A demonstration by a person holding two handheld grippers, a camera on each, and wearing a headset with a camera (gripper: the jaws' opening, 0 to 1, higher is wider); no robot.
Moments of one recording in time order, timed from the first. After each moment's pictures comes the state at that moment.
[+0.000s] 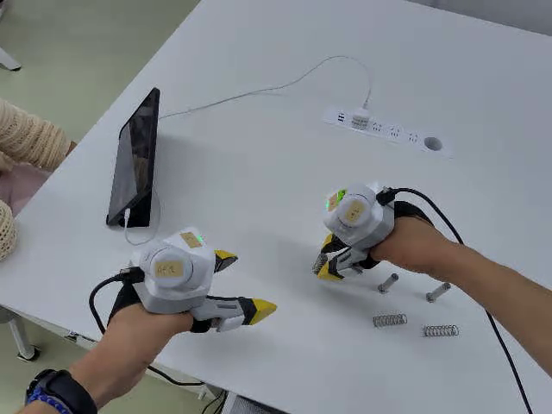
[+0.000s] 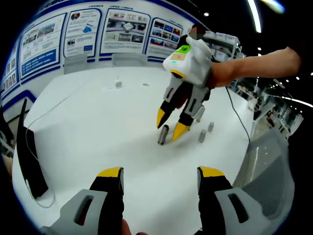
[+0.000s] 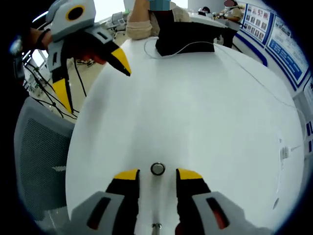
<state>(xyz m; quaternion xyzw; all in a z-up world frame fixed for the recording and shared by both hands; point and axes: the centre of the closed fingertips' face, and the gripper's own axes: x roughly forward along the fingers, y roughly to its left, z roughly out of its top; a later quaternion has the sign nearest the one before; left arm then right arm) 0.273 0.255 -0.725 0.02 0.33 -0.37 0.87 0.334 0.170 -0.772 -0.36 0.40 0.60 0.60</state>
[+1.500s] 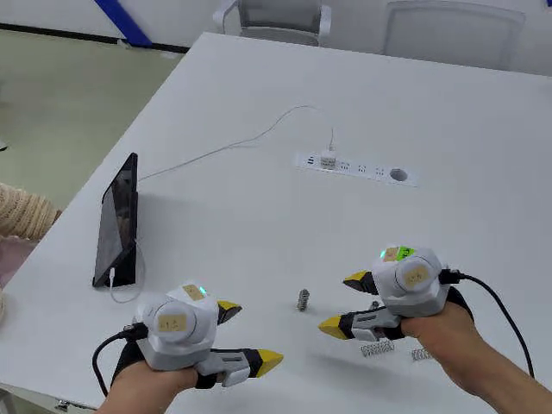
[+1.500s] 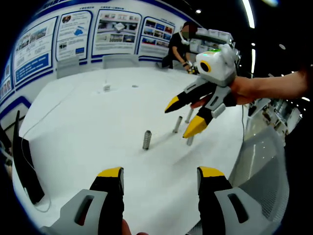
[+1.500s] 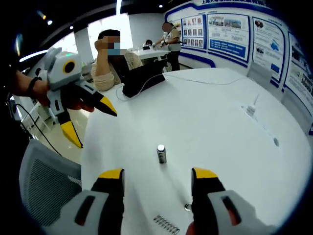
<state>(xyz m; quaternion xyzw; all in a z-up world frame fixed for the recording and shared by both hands) 0.260 0.225 -0.711 0.03 0.33 -0.40 0.86 0.314 0.124 -0.721 -0.15 0.34 0.49 0.79</state>
